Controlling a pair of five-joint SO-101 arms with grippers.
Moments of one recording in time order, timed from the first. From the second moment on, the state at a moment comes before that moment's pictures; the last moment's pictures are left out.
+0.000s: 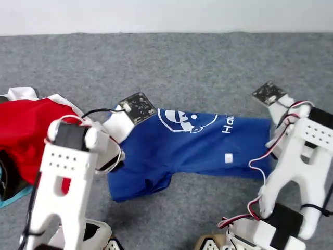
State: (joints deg) left arm 8.2 -32.0 22.9 99.1 -30.0; right arm 24.9 -9.0 14.9 80.4 60.4
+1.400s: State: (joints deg) left arm -30.6 -47.8 22.9 99.4 -26.8; right arm 12.9 14.3 0.5 68.4 37.1
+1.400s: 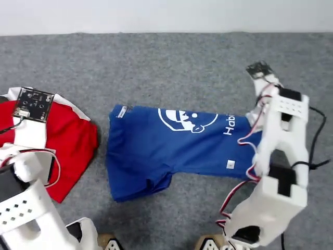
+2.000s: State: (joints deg) left arm -30.9 -47.8 22.7 99.5 -15.8; right arm -22.6 8.9 0.0 93.4 37.1
